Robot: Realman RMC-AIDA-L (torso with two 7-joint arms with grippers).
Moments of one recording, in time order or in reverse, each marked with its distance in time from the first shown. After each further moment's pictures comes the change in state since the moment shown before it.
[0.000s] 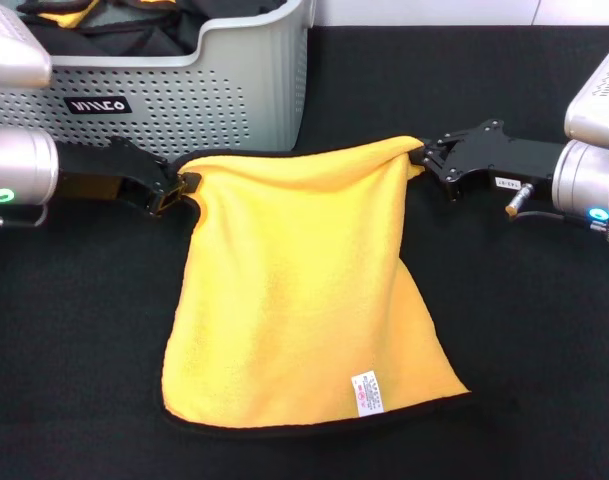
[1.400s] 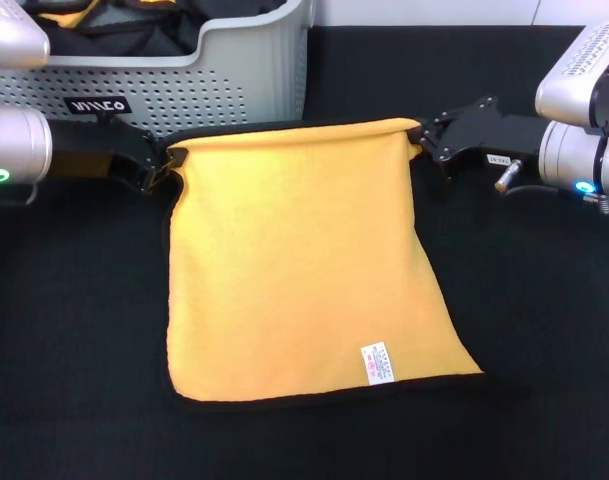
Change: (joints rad) left arm 0.022 -0.037 -0.001 0.129 0.044 -0.045 -0.045; right arm 0.078 0.000 0.000 0.036 -0.026 0.092 -0.021
